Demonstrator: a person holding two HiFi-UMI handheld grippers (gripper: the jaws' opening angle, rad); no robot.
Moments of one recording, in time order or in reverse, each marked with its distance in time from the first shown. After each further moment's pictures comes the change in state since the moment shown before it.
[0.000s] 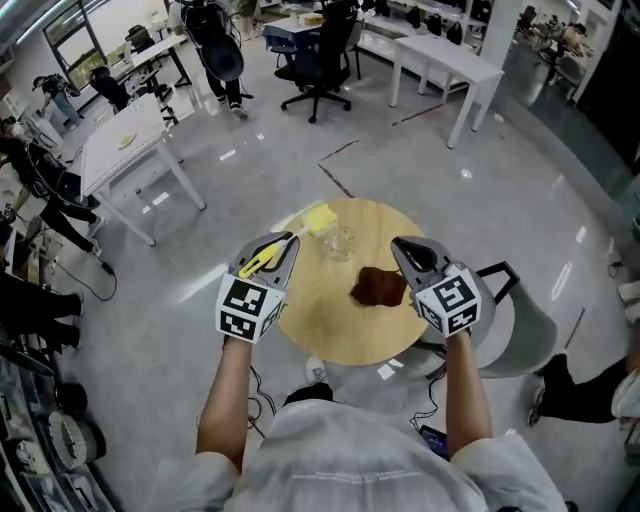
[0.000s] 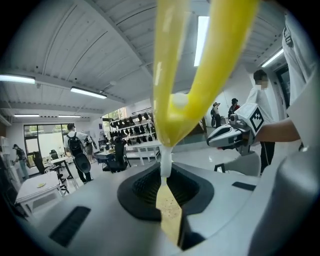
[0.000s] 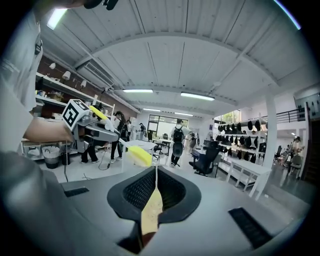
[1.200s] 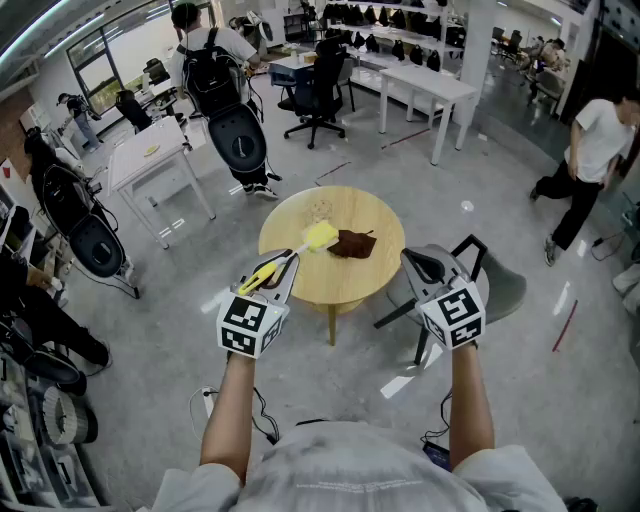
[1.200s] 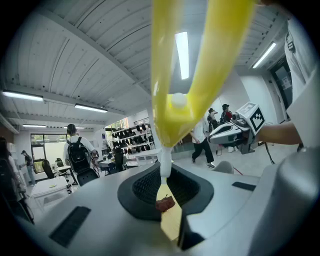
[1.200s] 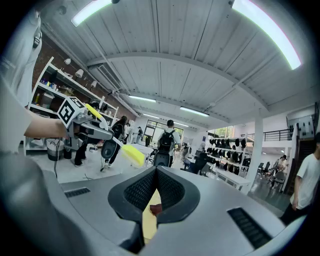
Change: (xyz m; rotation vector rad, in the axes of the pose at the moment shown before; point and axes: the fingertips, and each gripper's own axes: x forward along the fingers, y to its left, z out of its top) left arm -0.212 -0.265 0.070 0.023 -0.072 0.067; right arm -0.325 0.118 0.008 -0.106 -0.058 -0.079
